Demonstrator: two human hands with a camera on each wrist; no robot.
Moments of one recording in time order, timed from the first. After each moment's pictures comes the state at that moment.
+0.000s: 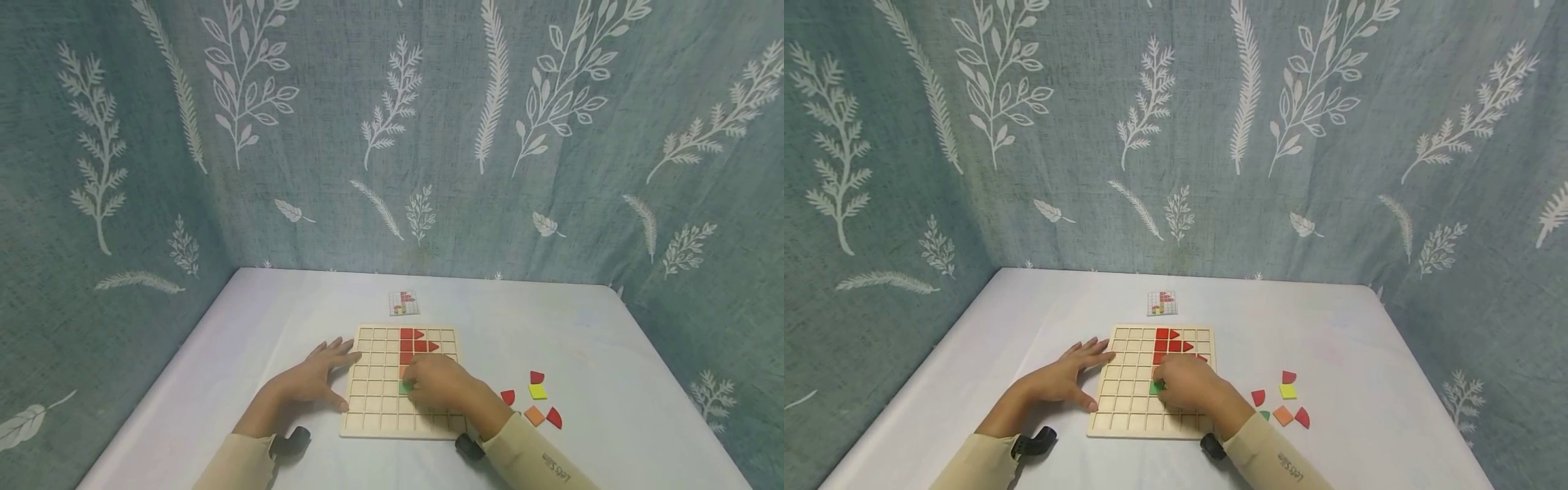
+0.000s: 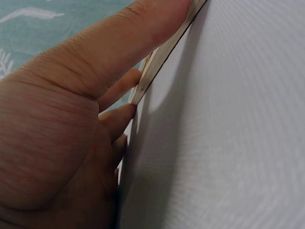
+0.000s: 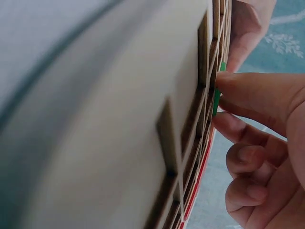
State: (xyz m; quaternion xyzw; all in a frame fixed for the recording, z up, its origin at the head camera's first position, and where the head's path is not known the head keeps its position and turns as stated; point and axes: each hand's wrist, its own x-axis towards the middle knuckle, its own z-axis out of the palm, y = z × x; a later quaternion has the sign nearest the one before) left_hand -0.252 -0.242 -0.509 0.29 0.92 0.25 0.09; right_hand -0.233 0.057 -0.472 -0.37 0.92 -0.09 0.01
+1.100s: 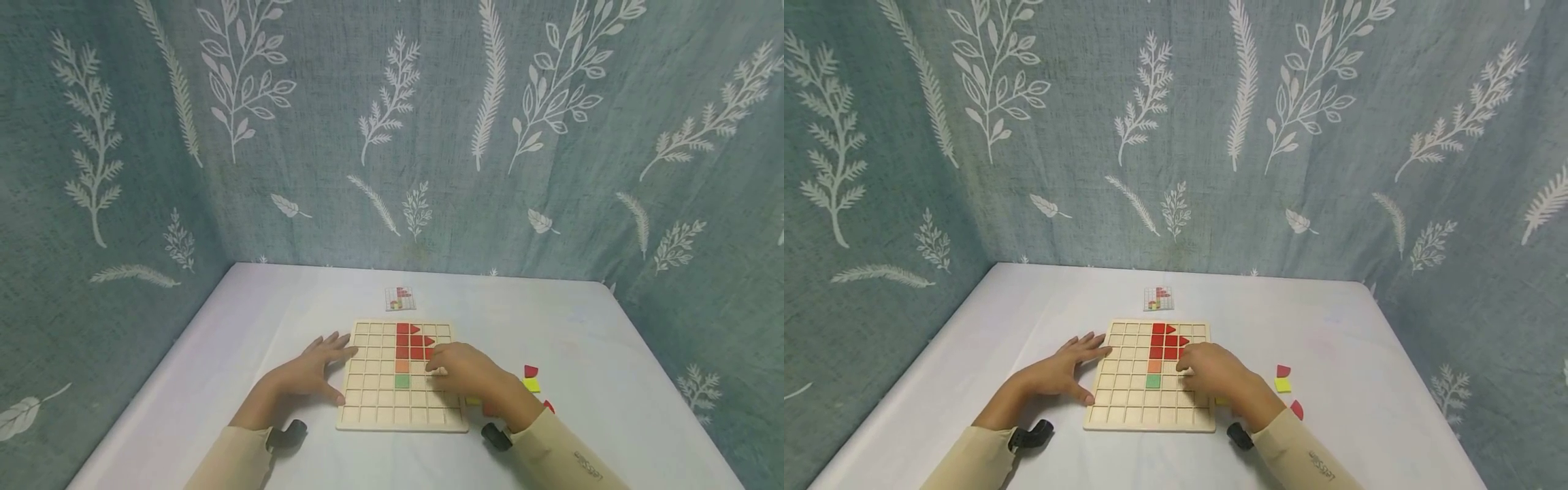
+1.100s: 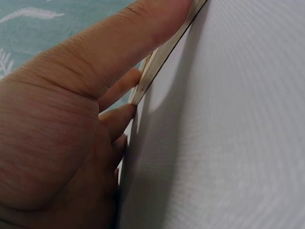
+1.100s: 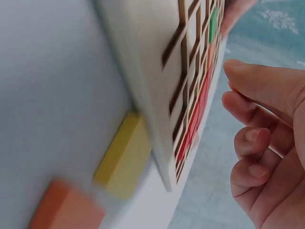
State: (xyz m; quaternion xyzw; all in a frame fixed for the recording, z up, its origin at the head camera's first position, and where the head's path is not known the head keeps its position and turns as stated) left_hand -0.253 -0.240 -0.508 0.28 0.92 0.25 0.10; right_hand -0.229 0.103 -0.453 -0.35 0.93 -0.12 0.03
